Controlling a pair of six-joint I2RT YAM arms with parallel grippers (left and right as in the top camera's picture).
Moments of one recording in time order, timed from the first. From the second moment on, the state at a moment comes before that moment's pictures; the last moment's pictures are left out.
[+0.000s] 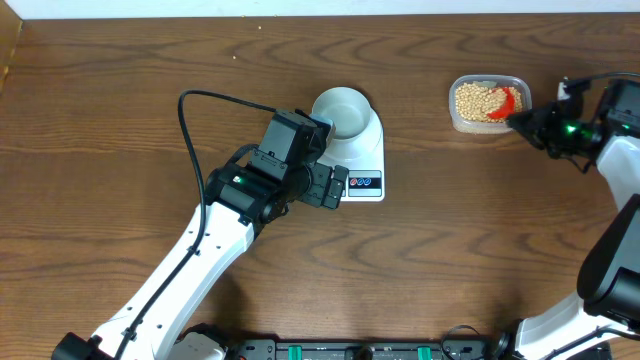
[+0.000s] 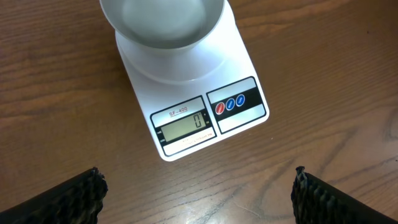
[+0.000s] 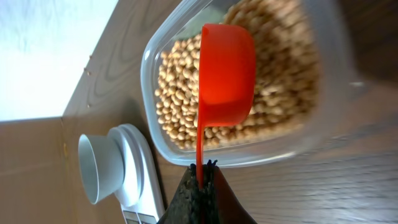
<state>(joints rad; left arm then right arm) -0.51 1.36 1.10 -0.71 0.10 -0.15 -0.39 1.83 1.20 -0.41 -0.79 0.34</state>
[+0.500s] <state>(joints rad) -0.51 1.36 1.10 -0.71 0.10 -0.15 -0.46 1.83 1.20 -0.41 -0.97 0.32</state>
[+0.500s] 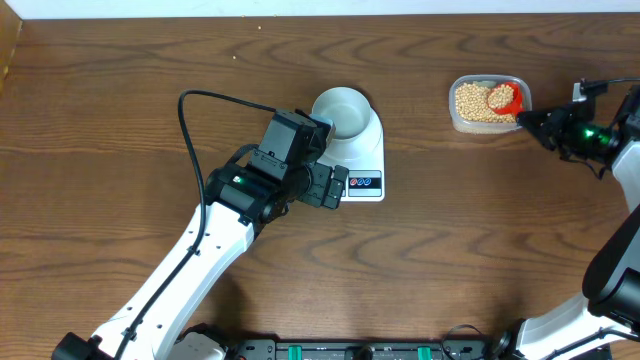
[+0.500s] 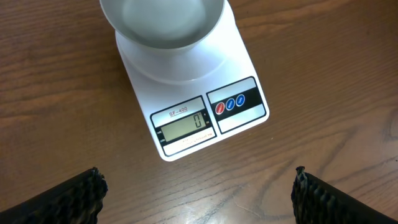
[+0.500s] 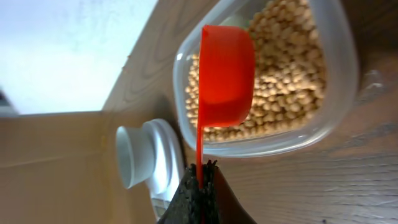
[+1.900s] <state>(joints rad) -0.51 1.36 1.10 -0.71 0.10 -0.15 -0.22 1.80 1.20 -0.51 -1.27 0.16</state>
